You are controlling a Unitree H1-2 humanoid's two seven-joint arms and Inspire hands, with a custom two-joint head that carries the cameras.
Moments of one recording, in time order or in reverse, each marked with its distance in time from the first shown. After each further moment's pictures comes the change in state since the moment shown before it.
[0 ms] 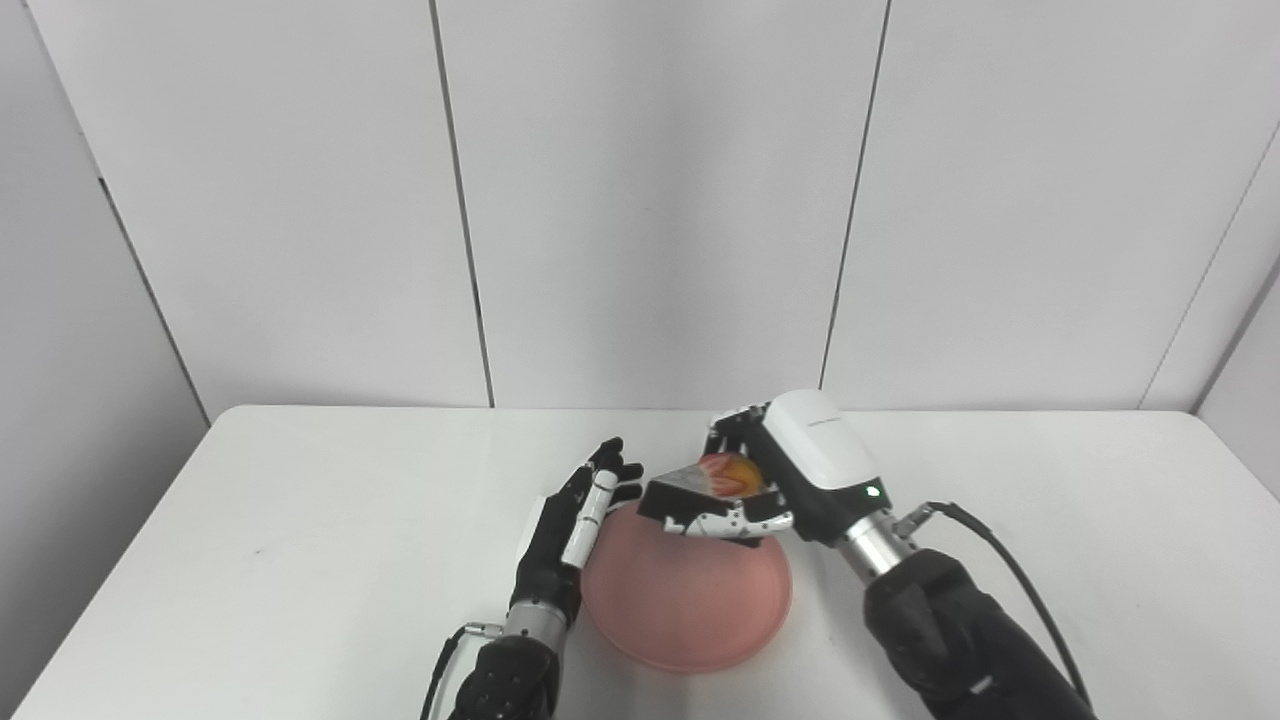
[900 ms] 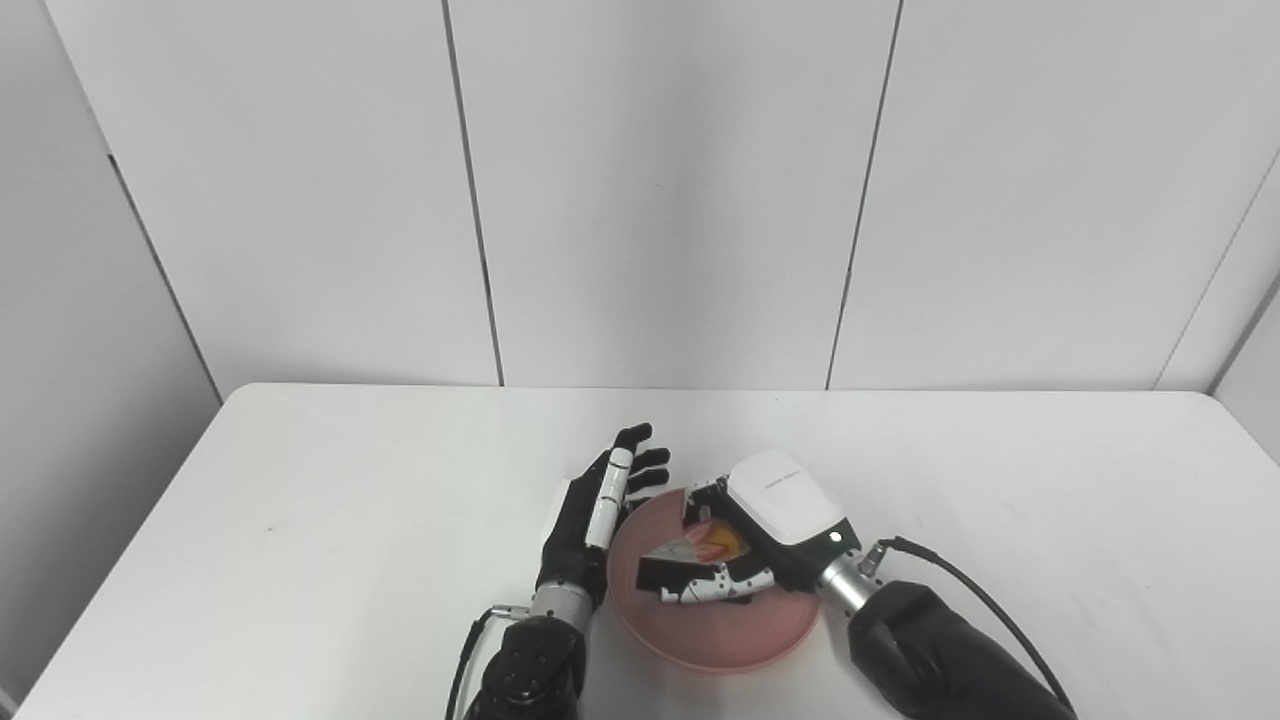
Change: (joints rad) left arm 0.018 -0.030 0.017 -0.042 -0.005 0.042 0.000; right arm -0.029 -0.022 0.152 0.282 -0.135 -0.110 -0.148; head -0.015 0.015
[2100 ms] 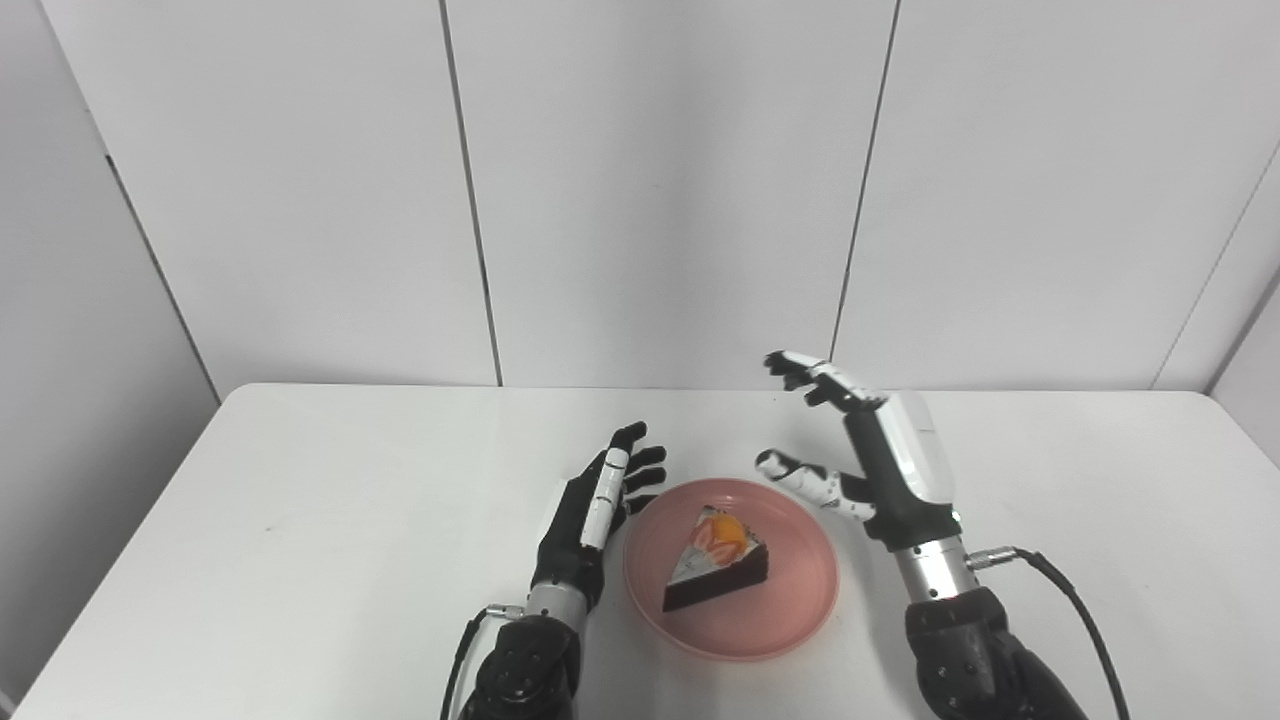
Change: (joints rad) left arm 0.001 0.001 0.016 -0.002 0.000 0.004 -0.007; right arm 0.151 0.075 -0.297 -0.249 0.483 -0.100 -0.140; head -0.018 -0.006
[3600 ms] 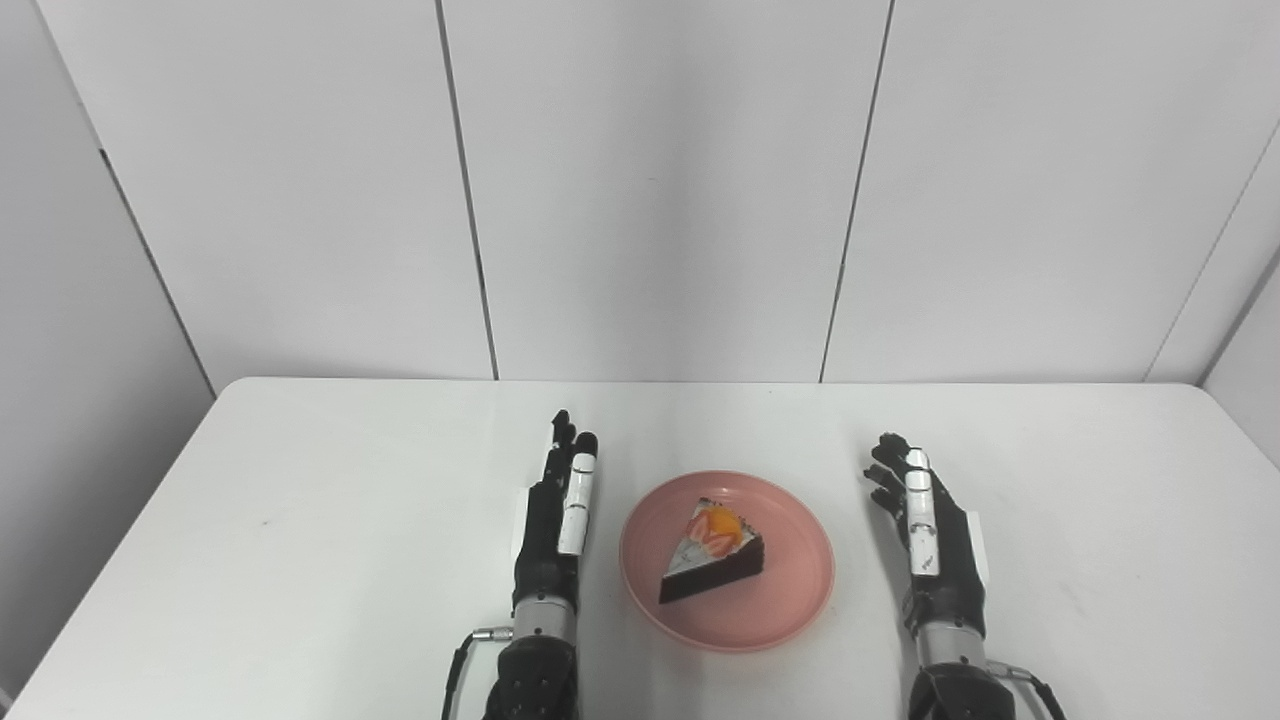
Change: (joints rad) left arm 0.043 -0.038 0.023 0.029 0.088 -0.158 0.197; right arm 0.125 0.191 -0.271 0.032 0.453 0.295 0.181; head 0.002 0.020
